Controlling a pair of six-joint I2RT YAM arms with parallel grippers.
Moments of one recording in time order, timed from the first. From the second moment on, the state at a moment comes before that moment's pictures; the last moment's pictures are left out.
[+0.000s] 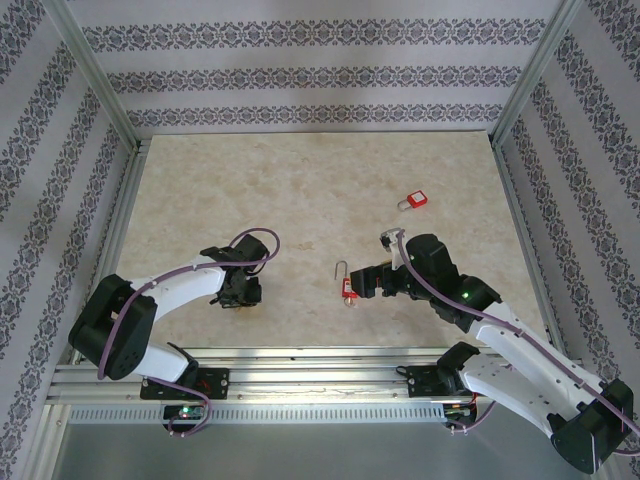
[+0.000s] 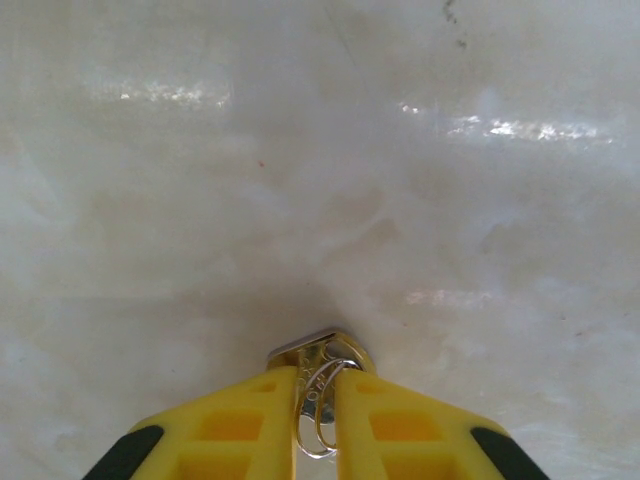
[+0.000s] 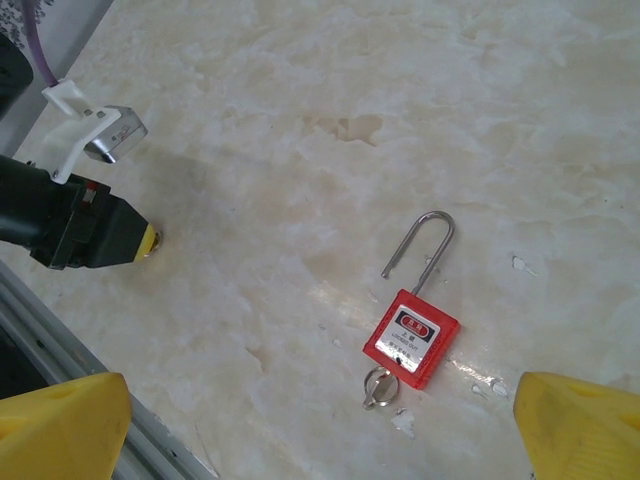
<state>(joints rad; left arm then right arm) -0.52 1.44 0.73 -0.73 -0.02 -0.67 0.60 0.81 0.64 -0.49 -0.24 0.39</state>
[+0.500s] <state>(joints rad) -0.52 1.32 0.80 -0.75 0.03 -0.63 0.60 0.88 0.63 -0.40 -0.28 0.43</state>
